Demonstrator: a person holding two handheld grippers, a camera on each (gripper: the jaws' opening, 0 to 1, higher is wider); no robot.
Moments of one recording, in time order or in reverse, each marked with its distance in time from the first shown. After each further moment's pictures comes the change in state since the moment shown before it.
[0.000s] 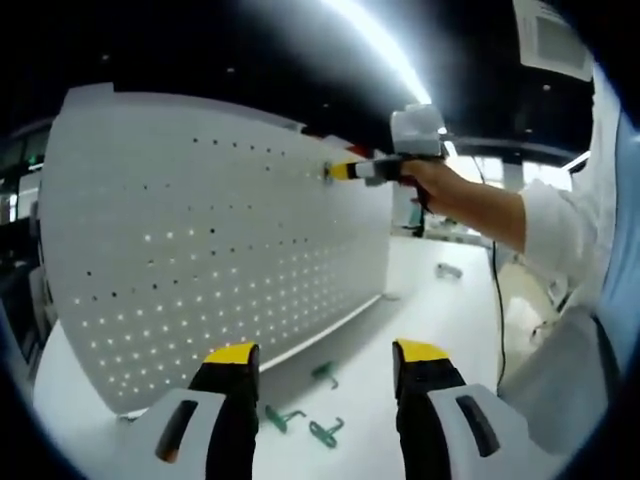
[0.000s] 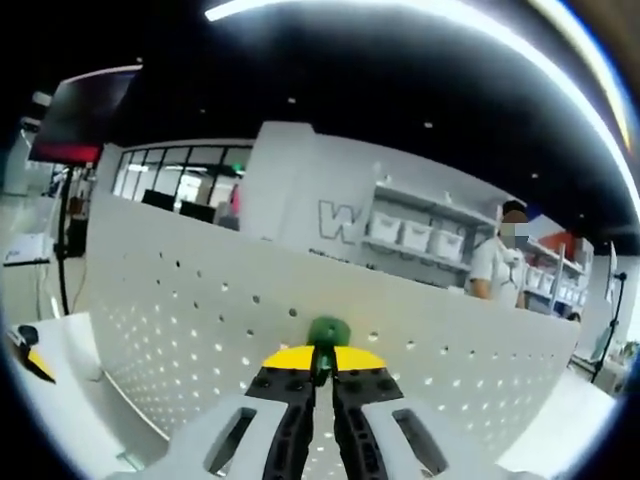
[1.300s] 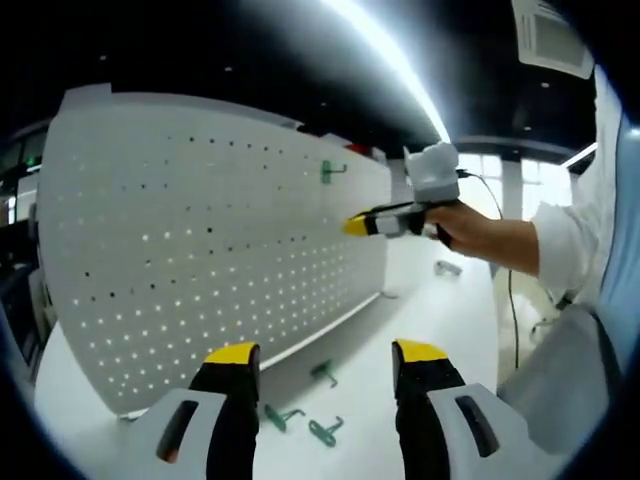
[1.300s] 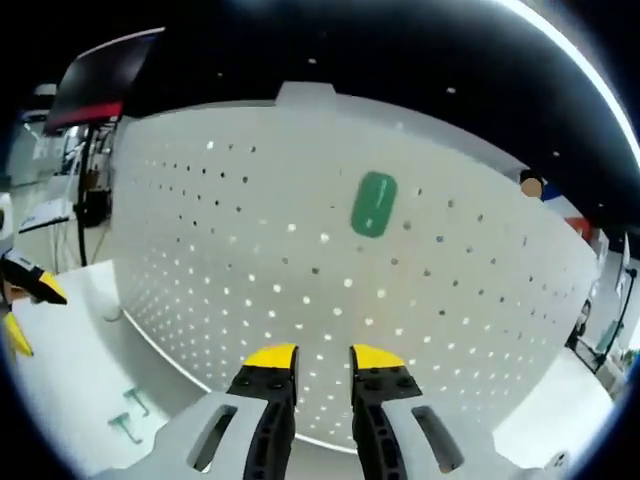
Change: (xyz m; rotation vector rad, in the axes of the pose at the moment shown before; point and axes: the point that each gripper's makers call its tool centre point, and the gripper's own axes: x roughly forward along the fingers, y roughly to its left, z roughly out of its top) left arm 0.001 -0.002 -0.002 0.008 0.010 -0.005; right arm -0.031 0.030 -0.096 -0.026 0.185 0.093
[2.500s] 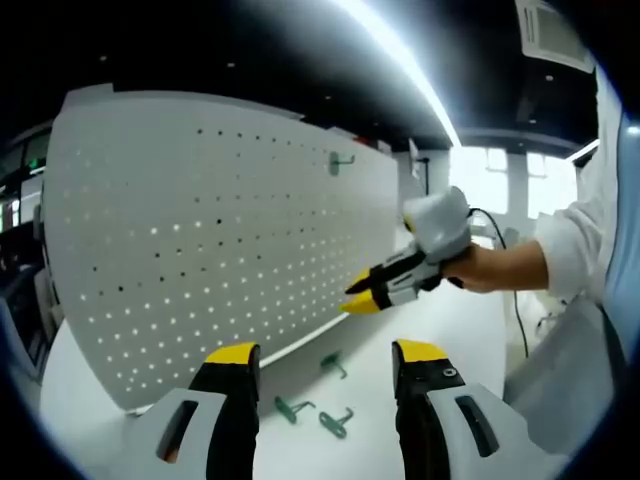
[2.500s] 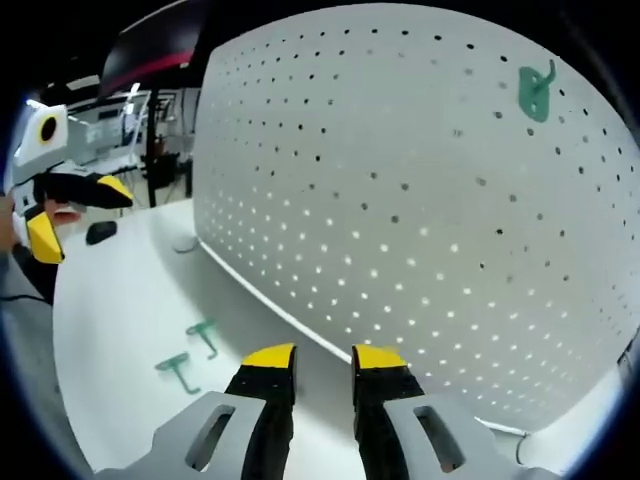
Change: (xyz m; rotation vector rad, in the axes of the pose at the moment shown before) left arm -0.002 0.010 -0.009 0.011 0.031 0.031; right arm 0.011 0.119 -0.091 -0.068 0.192 0.374
